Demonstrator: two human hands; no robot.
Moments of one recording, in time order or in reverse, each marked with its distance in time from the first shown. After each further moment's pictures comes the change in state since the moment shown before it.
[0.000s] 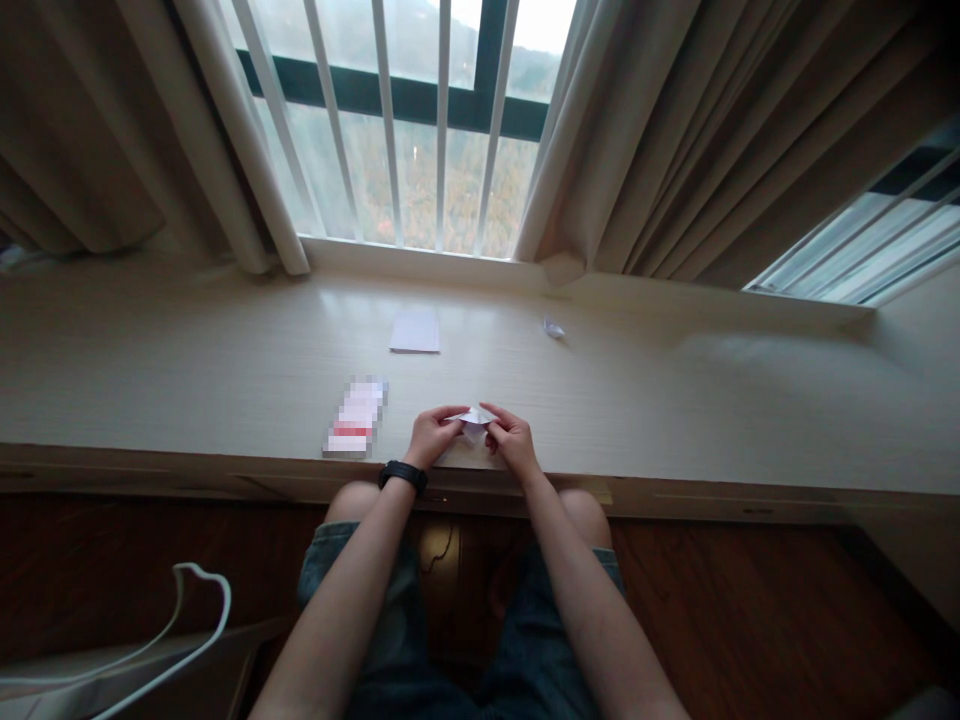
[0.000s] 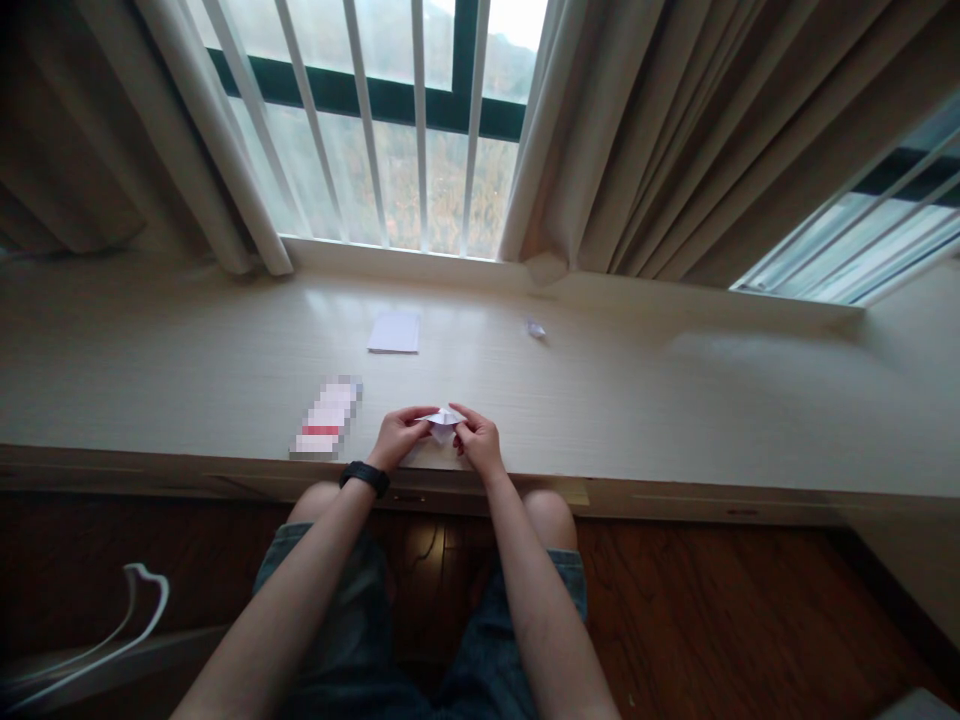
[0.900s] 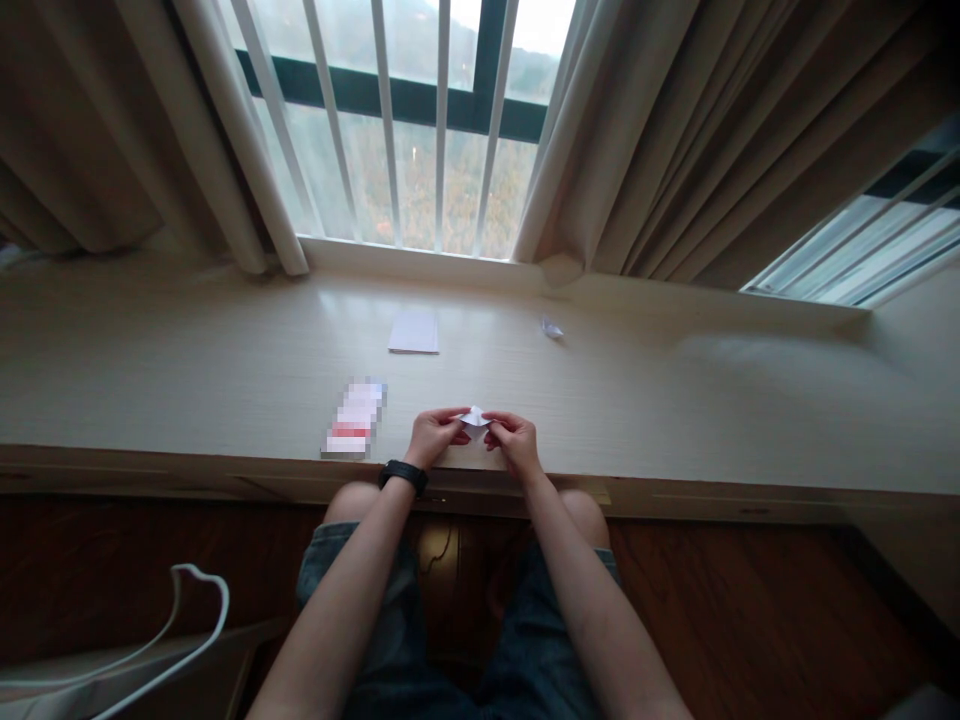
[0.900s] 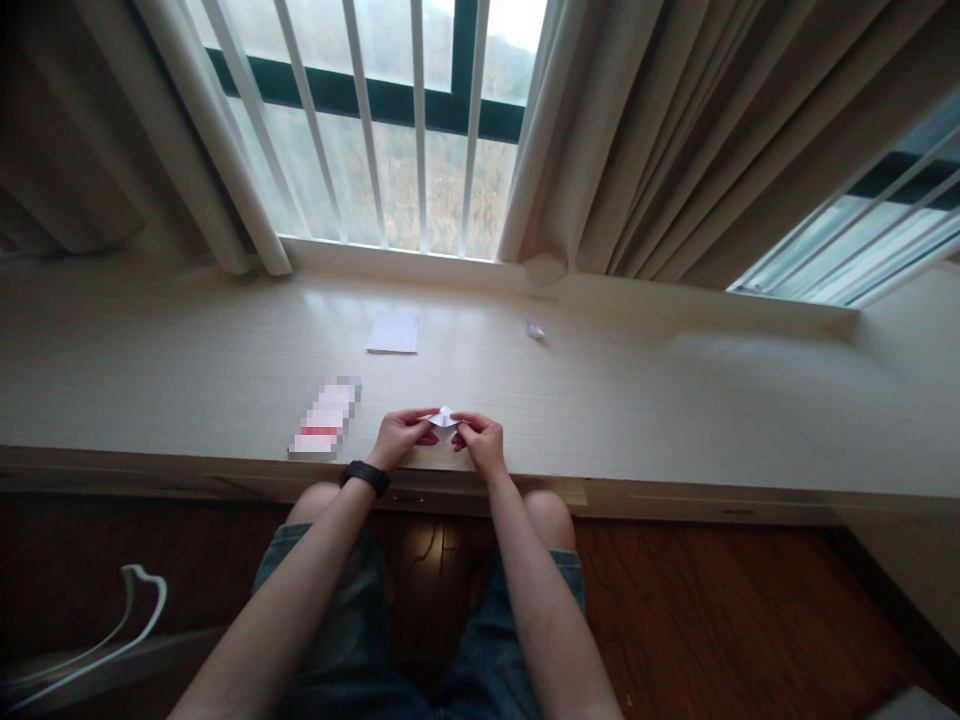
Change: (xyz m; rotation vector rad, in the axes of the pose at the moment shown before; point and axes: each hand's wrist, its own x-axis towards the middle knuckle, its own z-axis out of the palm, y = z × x) left_hand -0.004 0.008 0.004 -0.195 -0.046 -0.131; right_hand -0.002 0.002 -0.002 0.165 0.081 -0.016
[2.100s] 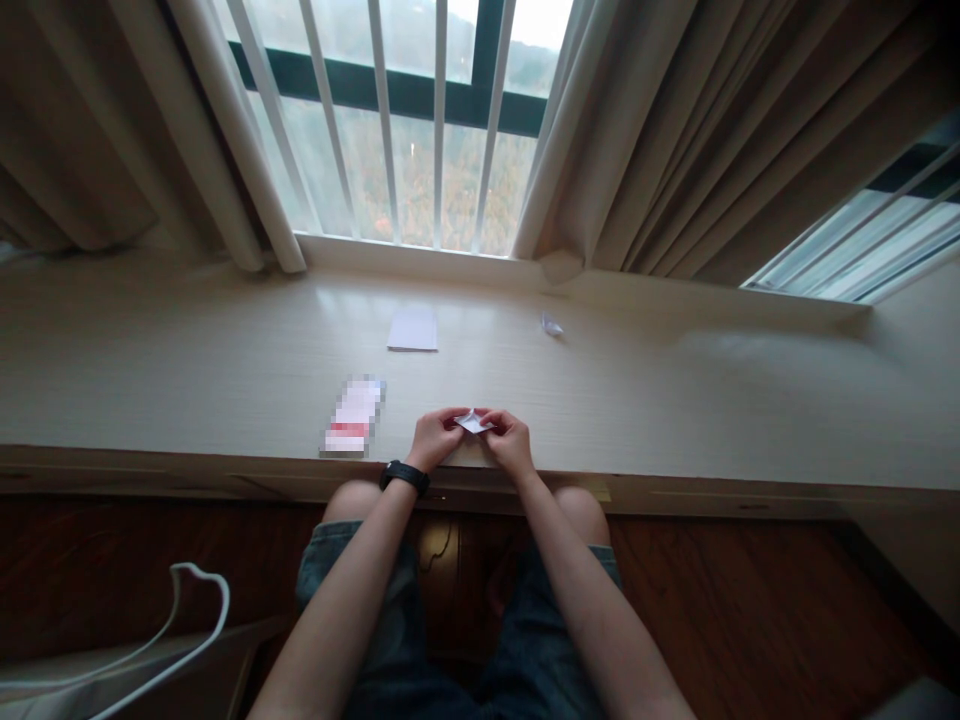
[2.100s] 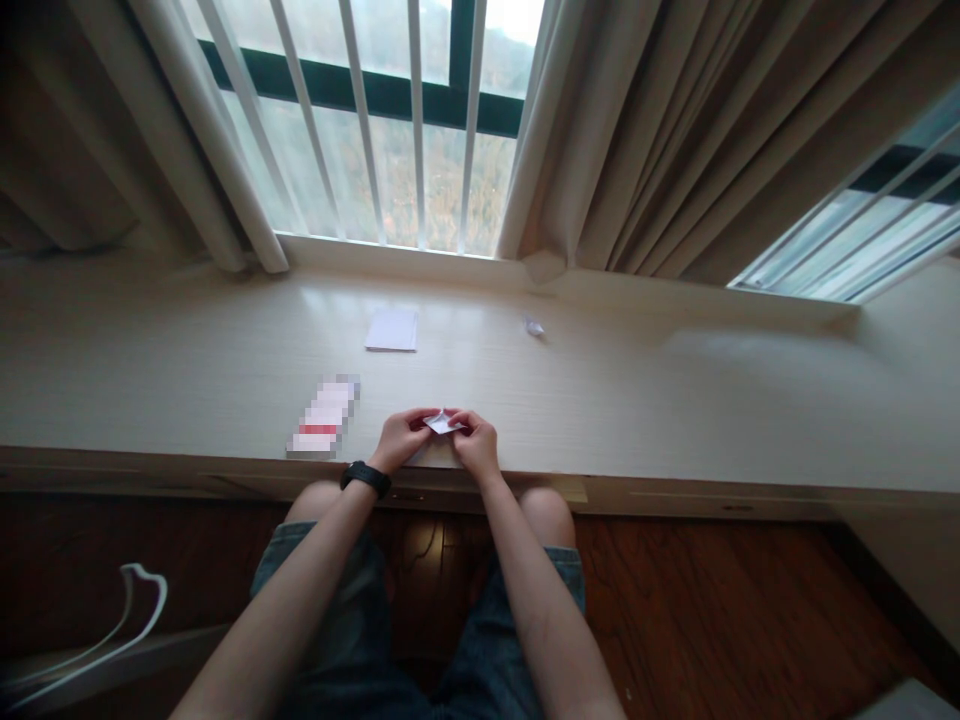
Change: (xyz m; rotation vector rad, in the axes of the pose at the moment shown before) left_hand 0.002 -0.009 -0.002 0.488 0.048 0.265; right_hand -0.002 0.008 0.005 -0.265 -0.018 -0.218
